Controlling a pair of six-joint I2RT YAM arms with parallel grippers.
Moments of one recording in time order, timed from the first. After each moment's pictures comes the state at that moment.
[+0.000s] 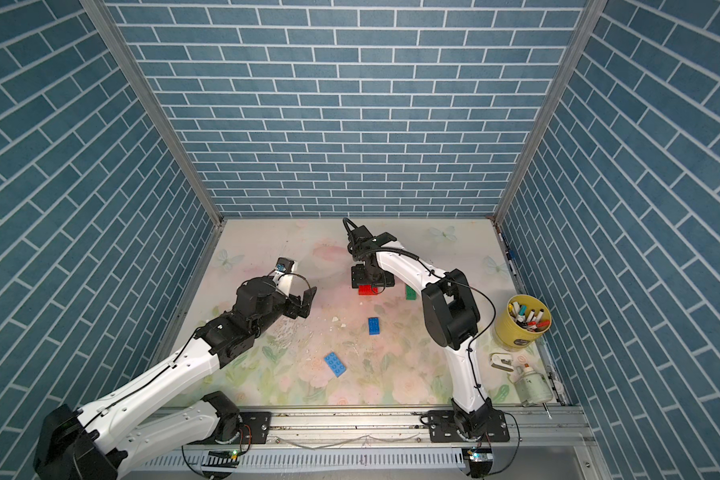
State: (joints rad) left arm -0.63 1.00 0.69 -0.16 -0.23 -0.09; right arm 0.68 2.12 1.81 -1.03 0.04 0.52
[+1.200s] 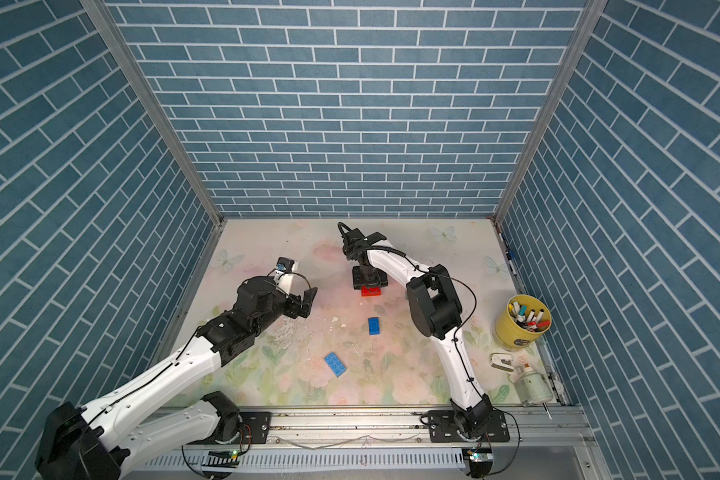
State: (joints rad) left arm -0.61 1.02 0.69 -0.15 -0.19 -0.10; right arm 0.69 2.27 1.93 -1.10 0.09 0.49
